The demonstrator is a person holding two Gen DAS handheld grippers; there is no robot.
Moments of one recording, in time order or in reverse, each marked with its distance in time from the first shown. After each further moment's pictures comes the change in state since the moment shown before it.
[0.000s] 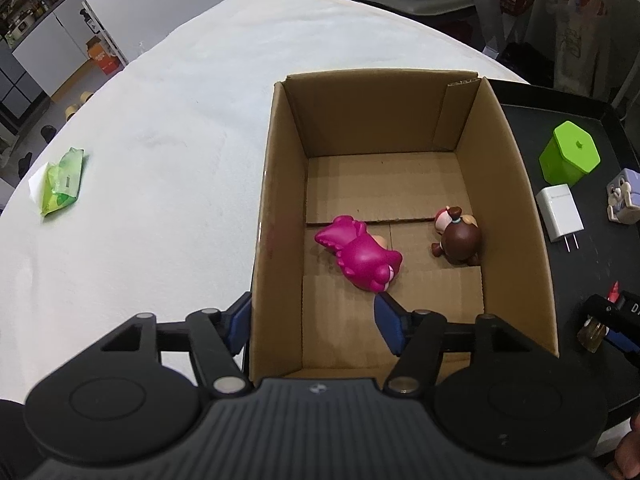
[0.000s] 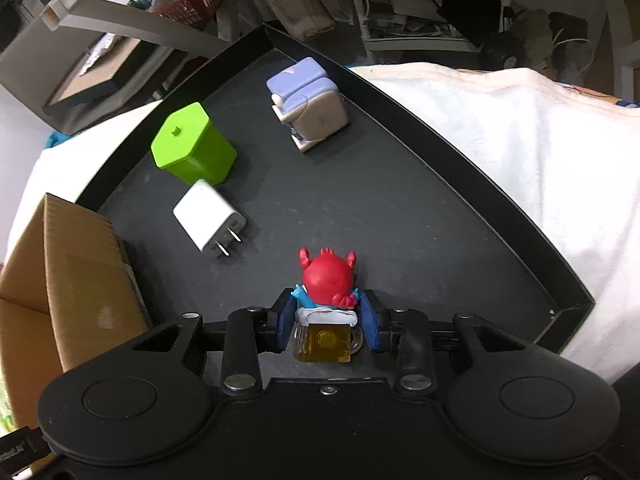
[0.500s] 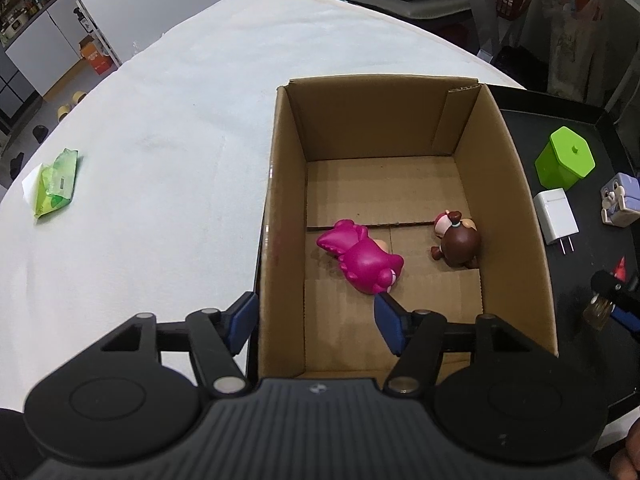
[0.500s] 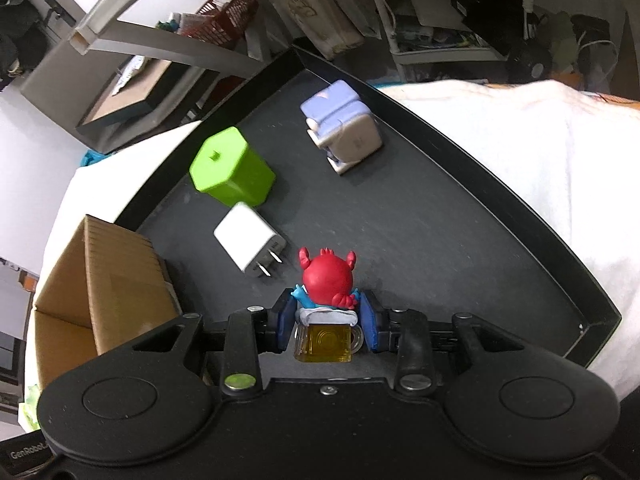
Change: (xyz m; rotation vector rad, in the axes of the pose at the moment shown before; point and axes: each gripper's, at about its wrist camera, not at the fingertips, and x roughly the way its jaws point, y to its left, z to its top) left arm 0.000 0.010 0.002 0.000 -0.002 -0.040; right arm -0.008 0.003 0.009 -0.006 -0.052 0.114
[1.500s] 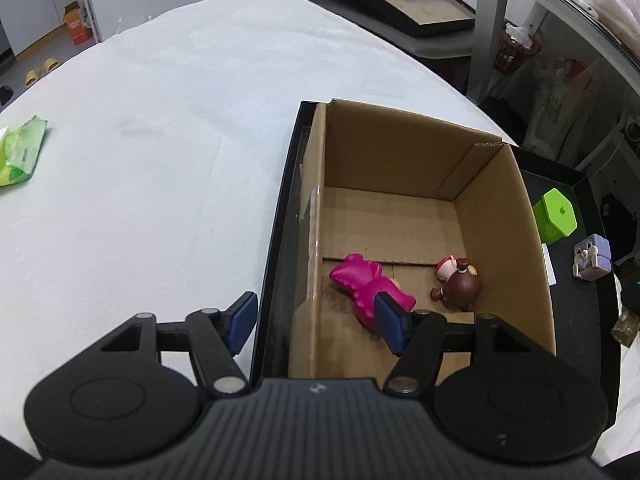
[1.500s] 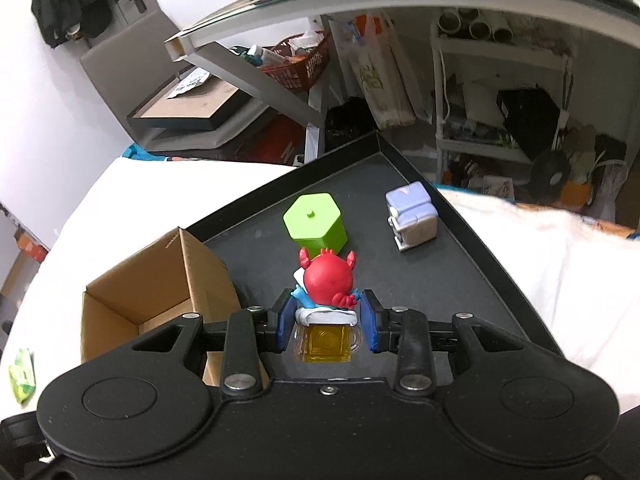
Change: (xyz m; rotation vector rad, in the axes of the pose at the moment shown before) left arm 0.022 0.054 0.007 -0.131 -0.059 -0.213; right arm -0.062 0.072 0.005 -0.235 -0.139 -0.041
